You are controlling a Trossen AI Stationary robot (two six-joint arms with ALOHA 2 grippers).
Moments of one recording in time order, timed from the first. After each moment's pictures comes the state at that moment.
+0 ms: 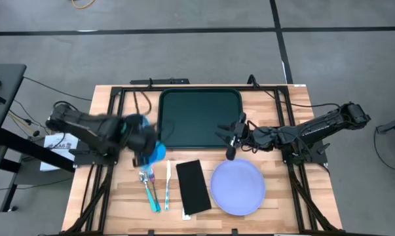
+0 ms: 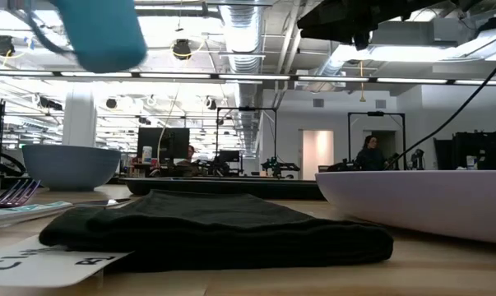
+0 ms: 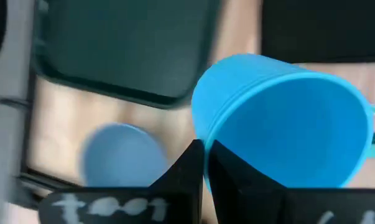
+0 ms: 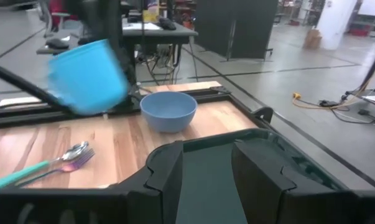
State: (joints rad) left arm -0.27 1.40 1.59 -1.57 -0.29 -0.43; right arm 0.23 1.20 0.69 0.31 0.54 0.02
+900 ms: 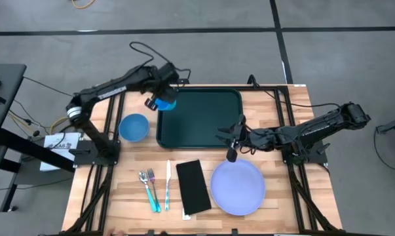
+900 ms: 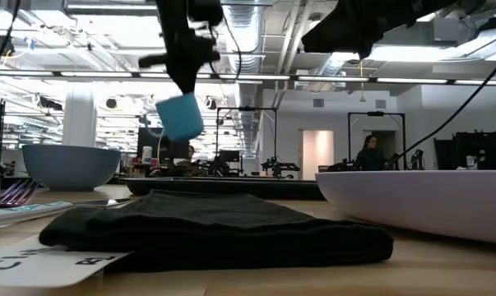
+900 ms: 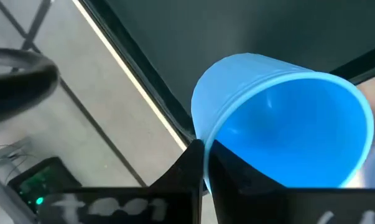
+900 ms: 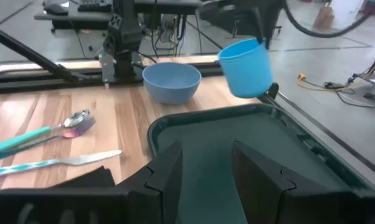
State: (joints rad) left arm 0.55 1.66 1.60 -1.11 -0.22 1.24; right arm 0.23 1.20 0.69 0.18 0.52 0.05
